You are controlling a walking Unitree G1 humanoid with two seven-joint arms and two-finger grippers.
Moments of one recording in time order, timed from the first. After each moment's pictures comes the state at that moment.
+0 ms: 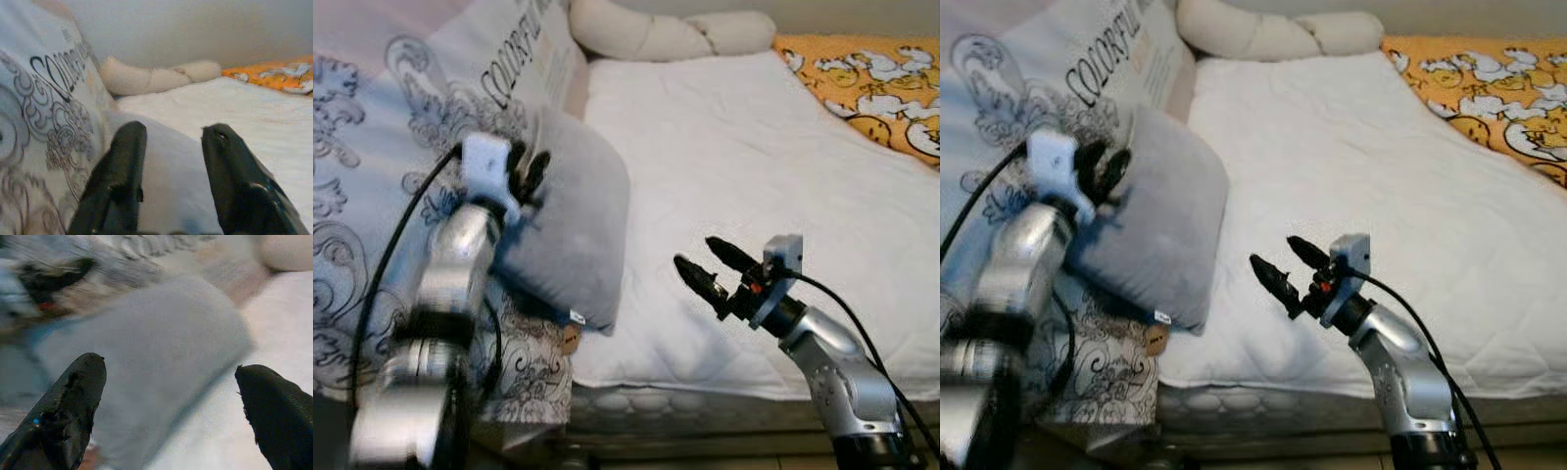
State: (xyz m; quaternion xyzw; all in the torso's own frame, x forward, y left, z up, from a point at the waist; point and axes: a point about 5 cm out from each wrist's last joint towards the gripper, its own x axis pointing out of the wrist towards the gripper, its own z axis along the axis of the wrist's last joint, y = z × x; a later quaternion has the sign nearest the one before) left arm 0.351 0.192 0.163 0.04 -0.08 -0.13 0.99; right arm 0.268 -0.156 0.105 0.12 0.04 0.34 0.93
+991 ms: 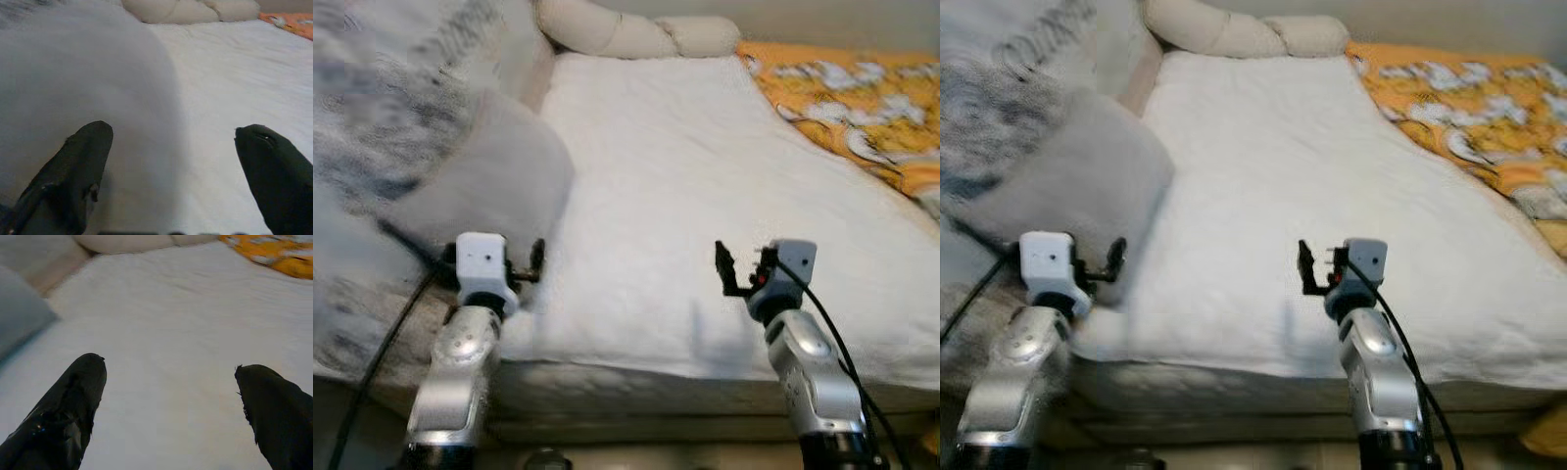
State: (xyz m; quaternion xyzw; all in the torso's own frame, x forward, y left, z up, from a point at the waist) left arm 0.272 0.178 0.103 0.02 0.06 -0.02 1.00; right arm 0.280 -0.172 0.079 0.07 0.09 0.02 0.99
